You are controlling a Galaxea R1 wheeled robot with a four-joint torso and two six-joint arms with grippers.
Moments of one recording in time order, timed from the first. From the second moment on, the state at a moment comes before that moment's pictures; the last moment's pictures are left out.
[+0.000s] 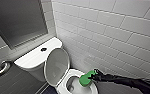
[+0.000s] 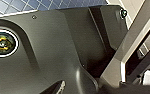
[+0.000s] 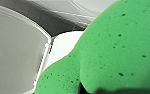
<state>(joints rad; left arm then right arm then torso) 1.42 2.42 -1.76 0.07 -0.03 0.13 -0.48 2.74 -2.02 0.28 -0.22 0.23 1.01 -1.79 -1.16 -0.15</state>
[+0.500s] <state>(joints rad) 1.41 2.46 -1.80 0.07 -0.03 0.13 -0.42 2.83 -2.07 0.28 -0.22 0.23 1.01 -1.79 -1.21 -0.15</state>
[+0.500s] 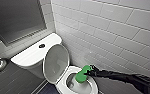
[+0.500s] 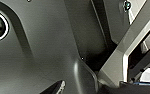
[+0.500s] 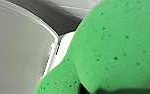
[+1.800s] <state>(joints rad) 1.43 2.47 -1.81 0.07 -0.04 0.13 -0.38 3.05 -2.35 0.21 -0.20 0.22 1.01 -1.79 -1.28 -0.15</state>
